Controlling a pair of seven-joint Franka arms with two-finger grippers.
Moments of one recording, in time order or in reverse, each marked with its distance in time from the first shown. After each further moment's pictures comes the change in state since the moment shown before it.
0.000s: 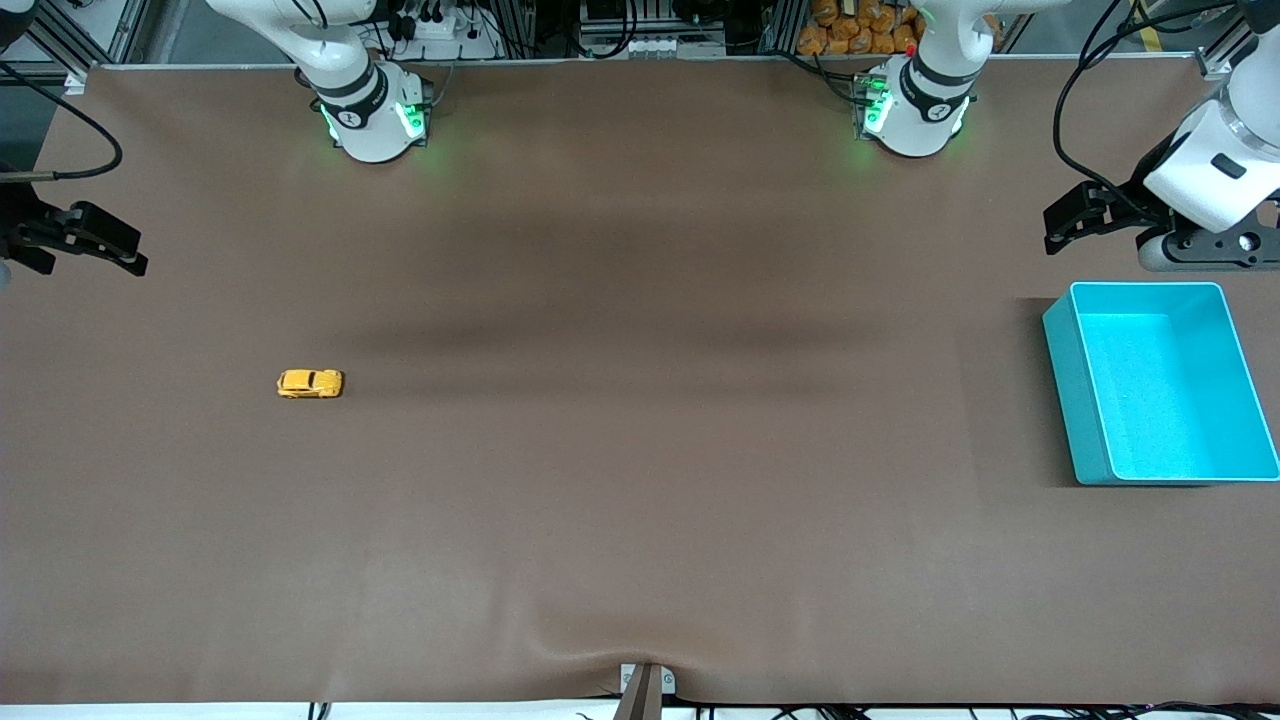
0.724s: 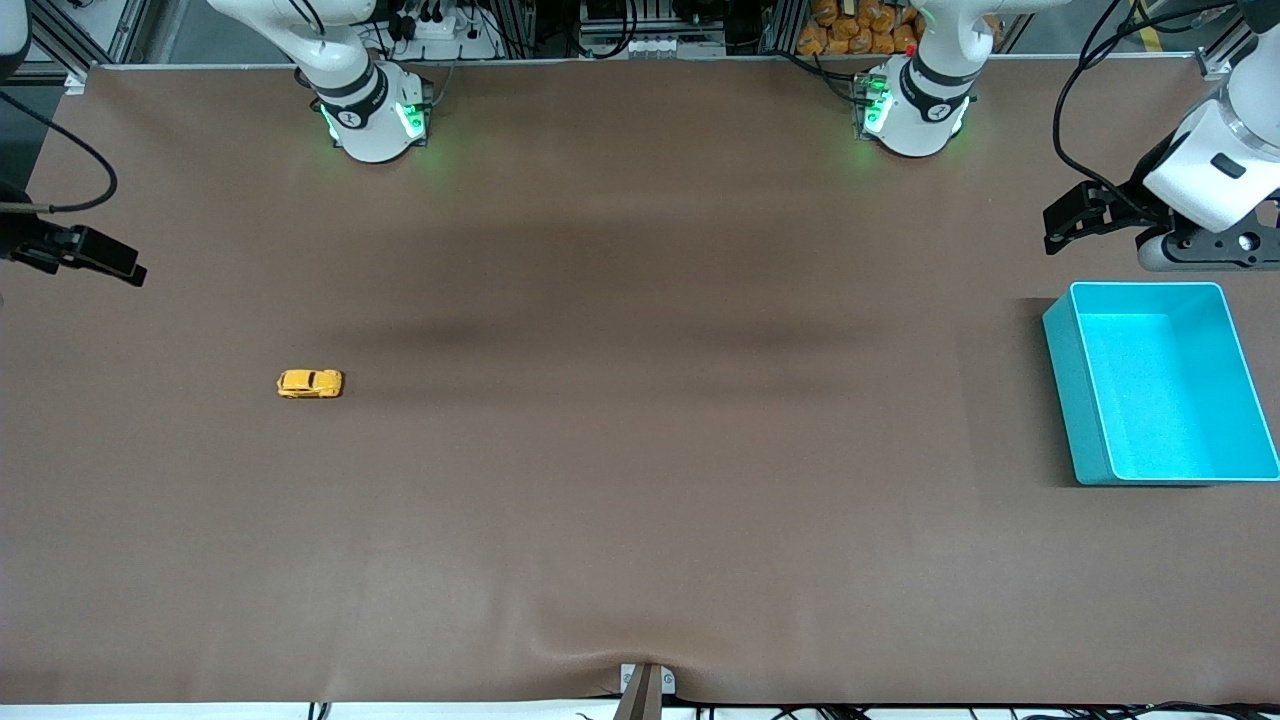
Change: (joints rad) left arm 0.000 0.000 -0.001 0.001 0.000 0.000 0.000; right arm -0.034 0.053 -0.011 -0.006 -0.001 -0.050 0.066
